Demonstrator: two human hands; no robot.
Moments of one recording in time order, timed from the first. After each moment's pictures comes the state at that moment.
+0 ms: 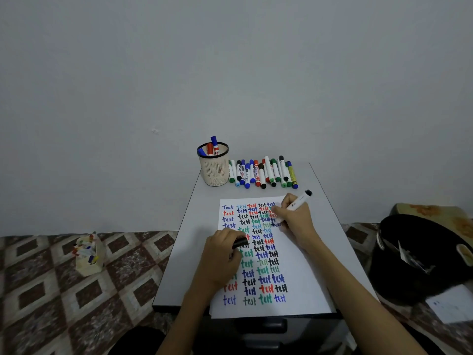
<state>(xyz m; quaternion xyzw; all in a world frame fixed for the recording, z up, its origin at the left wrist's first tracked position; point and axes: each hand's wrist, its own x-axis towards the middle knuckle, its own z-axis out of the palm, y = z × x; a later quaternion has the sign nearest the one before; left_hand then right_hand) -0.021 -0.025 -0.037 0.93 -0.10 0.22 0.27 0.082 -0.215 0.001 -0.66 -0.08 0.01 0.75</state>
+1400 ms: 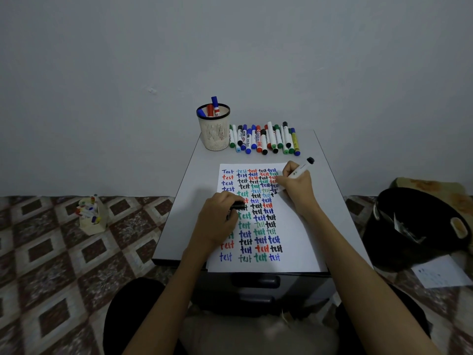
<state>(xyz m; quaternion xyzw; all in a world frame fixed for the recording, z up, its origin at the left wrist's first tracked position) -0.022 -0.024 -0.036 0.94 -0.09 0.20 0.27 0.083 -0.215 -0.007 -0.74 -0.09 -0.04 0.67</state>
